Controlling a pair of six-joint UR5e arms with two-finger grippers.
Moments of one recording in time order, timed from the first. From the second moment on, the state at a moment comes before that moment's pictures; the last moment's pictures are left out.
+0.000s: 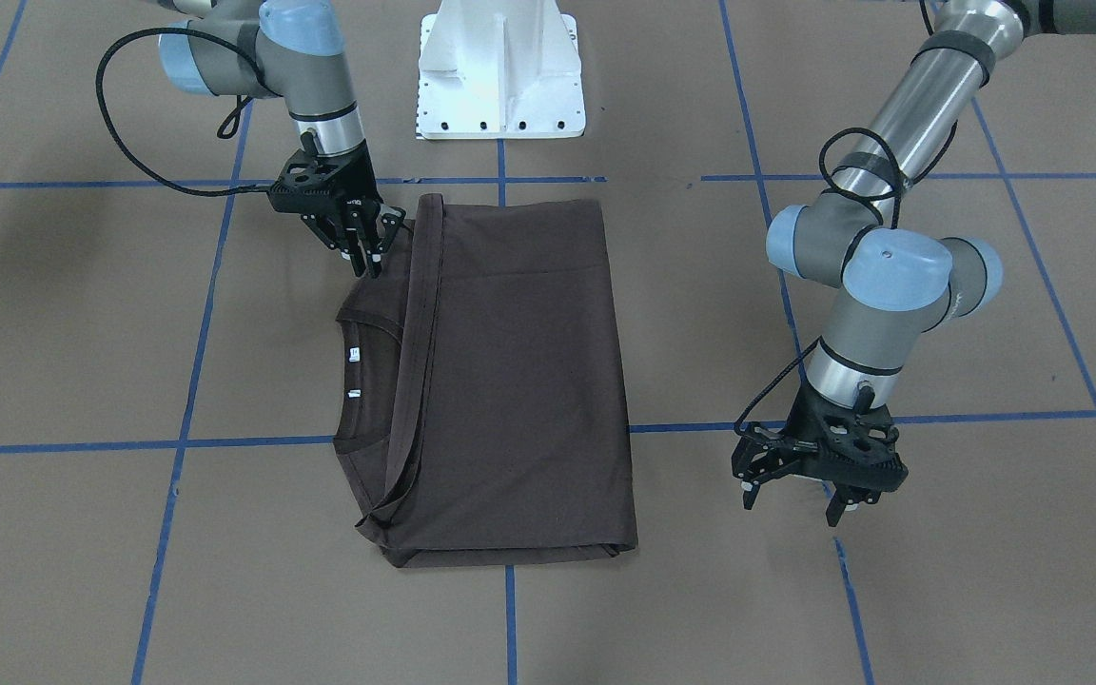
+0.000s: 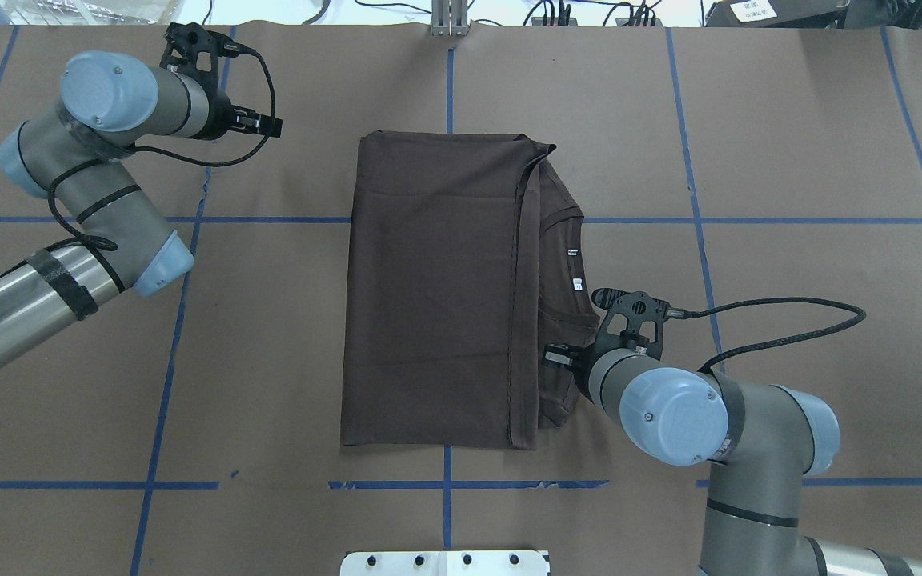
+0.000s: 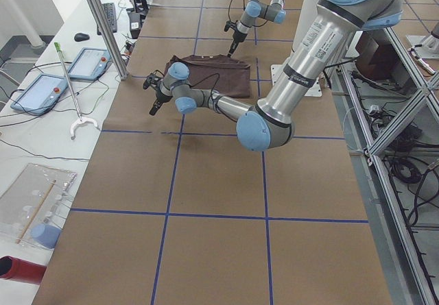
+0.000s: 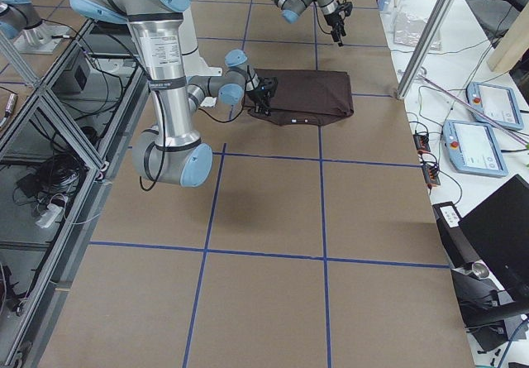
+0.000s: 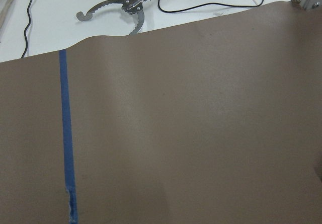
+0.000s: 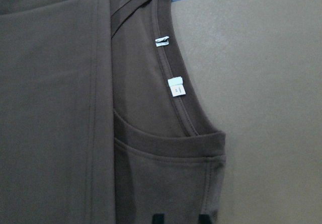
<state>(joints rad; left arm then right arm) -0.86 -2.17 -1.21 -2.36 -1.73 -0.78 0.28 -1.29 1.90 -1.28 1.36 1.58</state>
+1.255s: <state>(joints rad) -0.86 -2.16 -1.21 -2.36 -1.73 -0.79 0.05 -1.18 1.90 -1.47 1.10 1.13</state>
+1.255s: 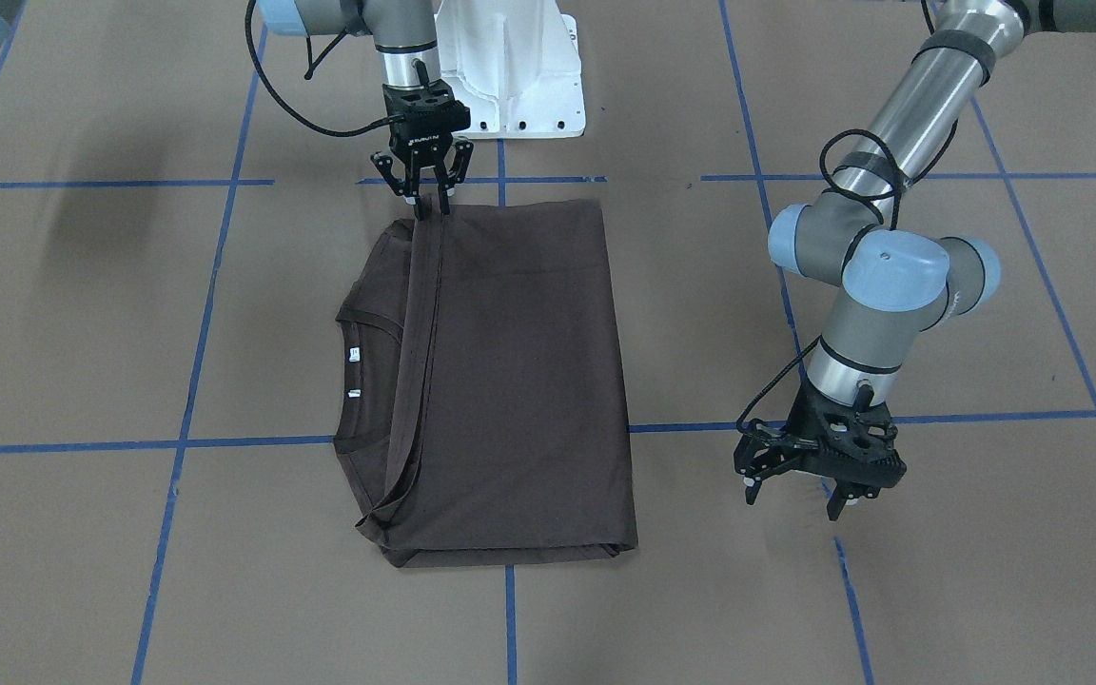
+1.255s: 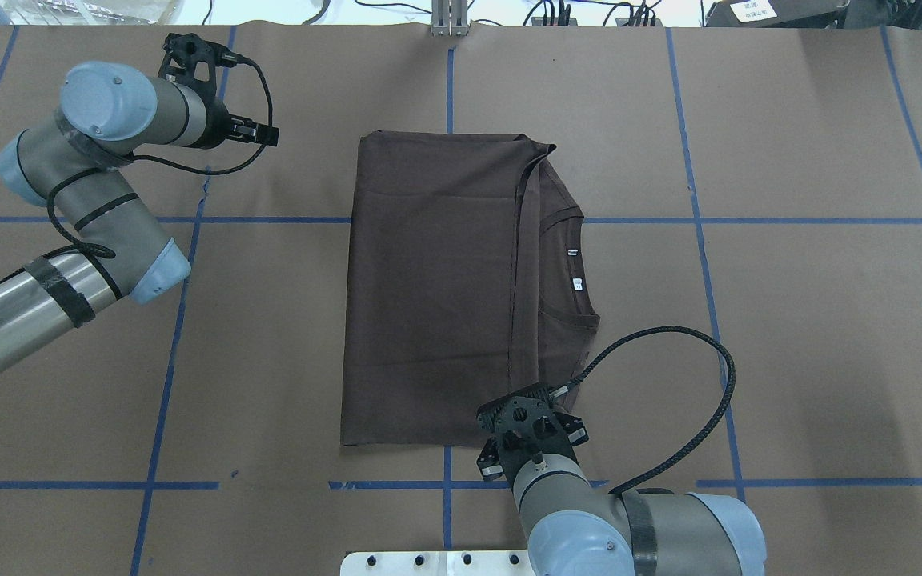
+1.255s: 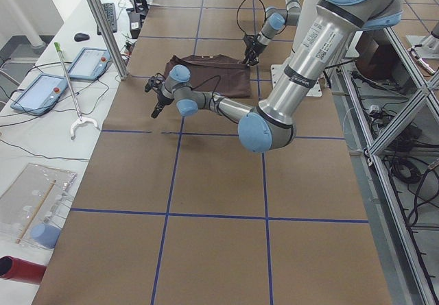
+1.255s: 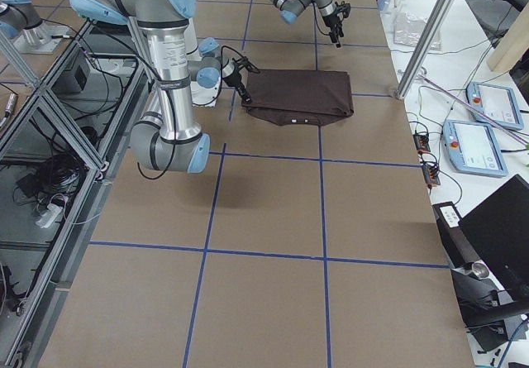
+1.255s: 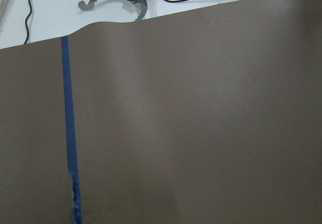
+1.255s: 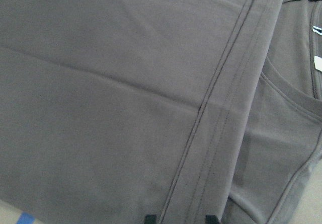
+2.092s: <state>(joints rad) -0.86 -2.16 -1.21 -2.36 -1.73 -0.79 0.02 -1.18 1.93 -1.47 1.12 1.11</state>
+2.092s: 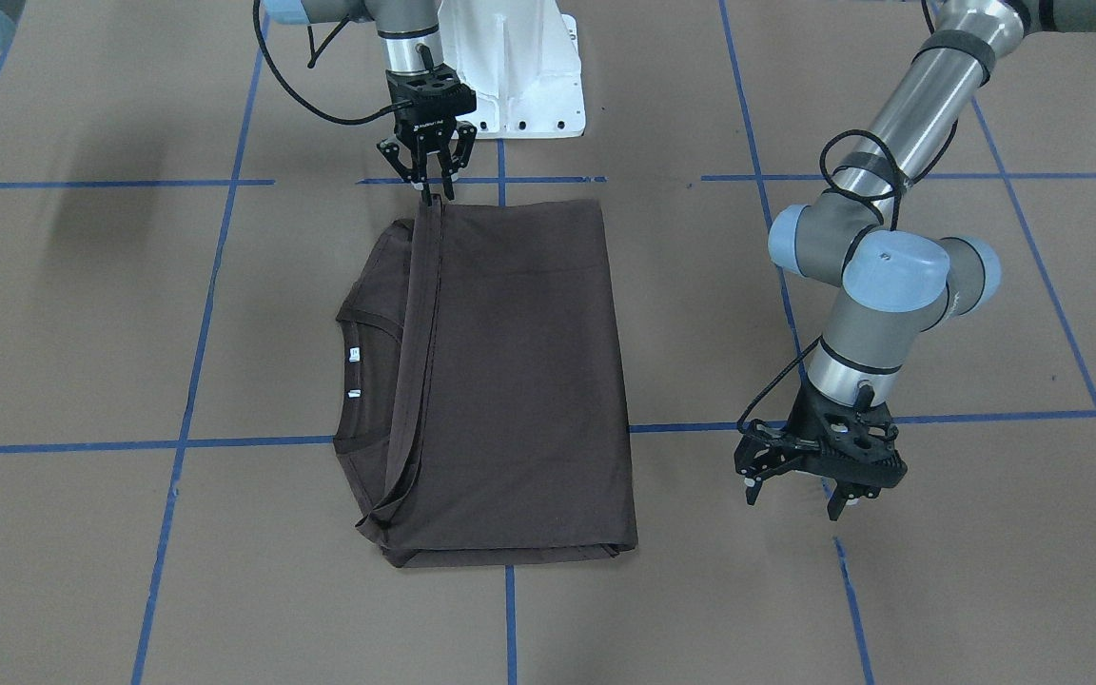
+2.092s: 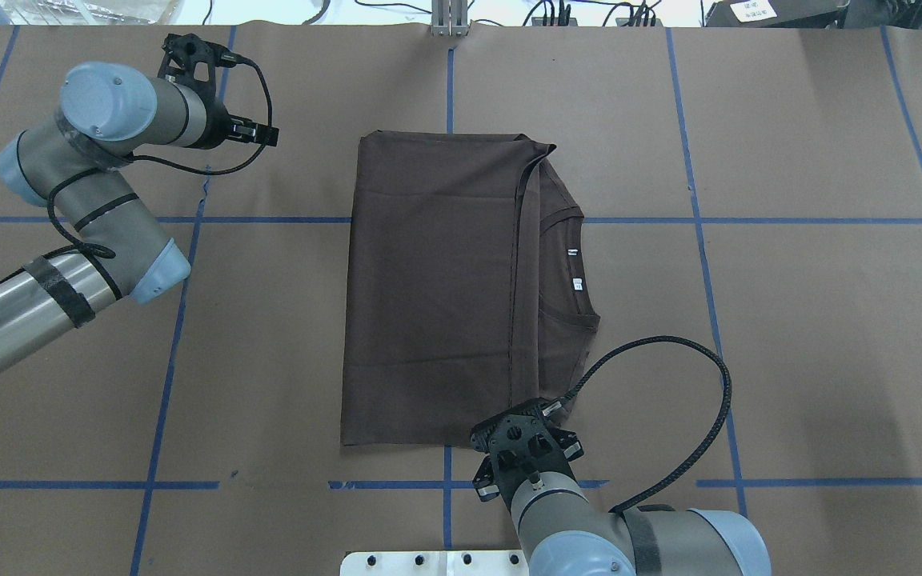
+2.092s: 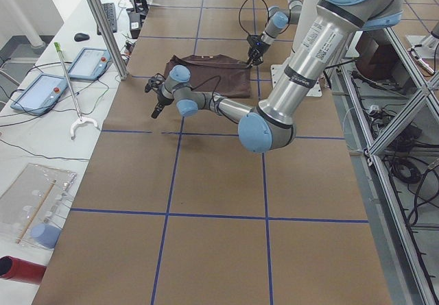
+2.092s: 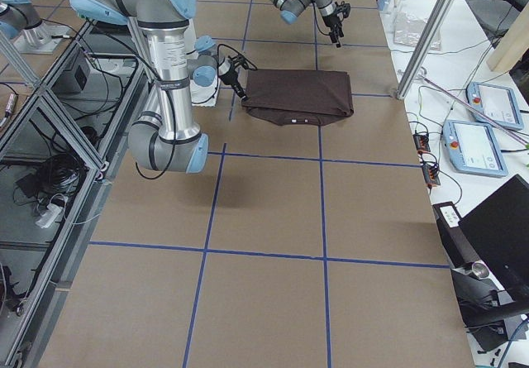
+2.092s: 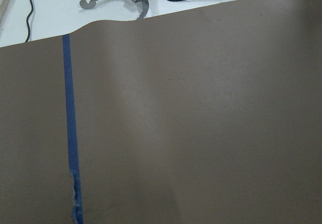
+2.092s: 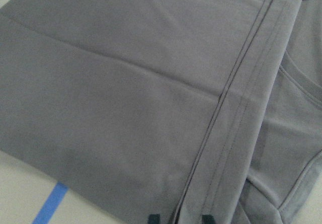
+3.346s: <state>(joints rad) -0.85 -2.16 -1.21 -2.36 -1.73 -0.79 0.03 -1.24 1.98 -1.47 1.08 1.13</state>
